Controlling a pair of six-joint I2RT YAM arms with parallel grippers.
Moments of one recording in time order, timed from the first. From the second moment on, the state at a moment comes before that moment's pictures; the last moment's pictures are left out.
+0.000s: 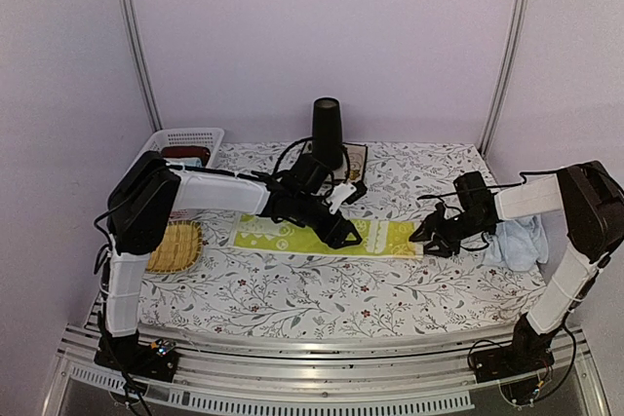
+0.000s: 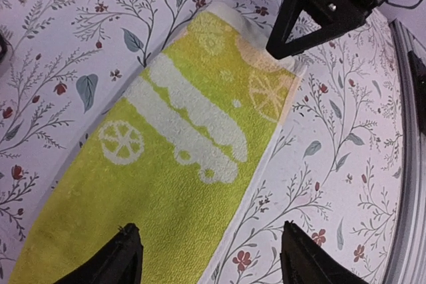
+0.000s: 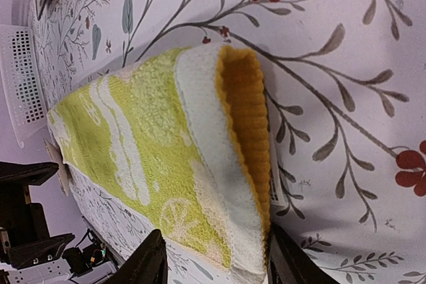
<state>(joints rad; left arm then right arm) -0.84 2.15 1.54 -0.19 0.38 0.04 0.24 1.70 0.81 -0.21 -0.54 0.71</state>
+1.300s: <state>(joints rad) -1.09 2.45 1.80 -0.06 -0.02 0.45 0.24 1.74 0.90 -0.32 -0.61 0.63</state>
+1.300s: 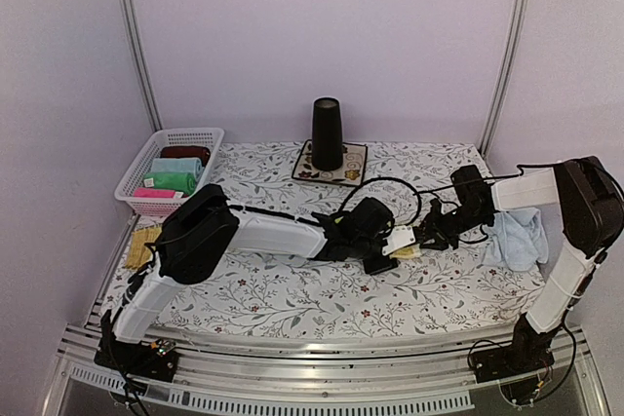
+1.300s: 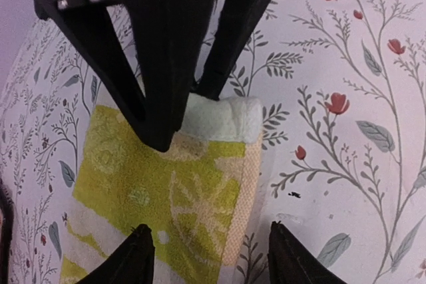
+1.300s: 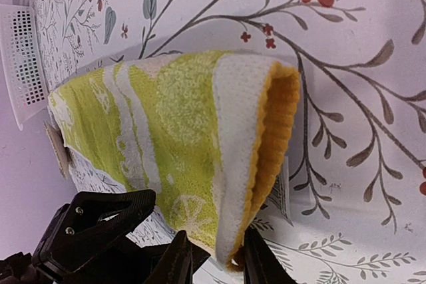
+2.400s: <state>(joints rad) -1.15 2.47 1.79 0.01 -0.18 0.61 0.21 1.74 0.91 -0.39 -0.64 0.56</state>
